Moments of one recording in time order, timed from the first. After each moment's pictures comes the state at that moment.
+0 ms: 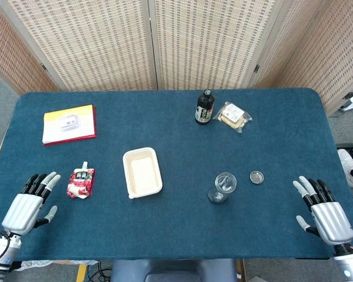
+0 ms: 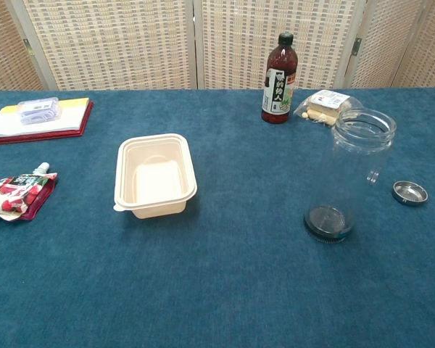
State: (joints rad) left arm -0.21 -1.16 0.01 -1.53 1.59 1.38 0.03; right arm 0.06 -1.14 -0.05 -1.50 -1.65 1.47 0.00
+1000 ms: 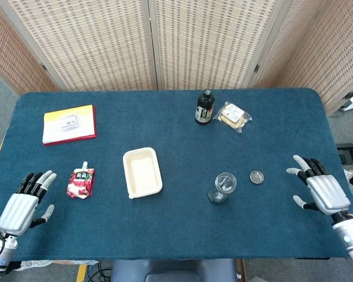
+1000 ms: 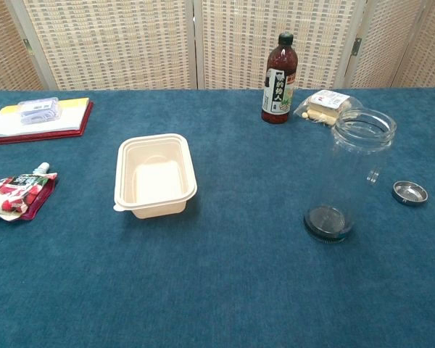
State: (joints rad) left arm -0.20 -1.15 0.01 -1.53 1.59 1.42 0.01; right arm 0.27 -0.95 0.04 -1.64 -1.49 1.13 0.12
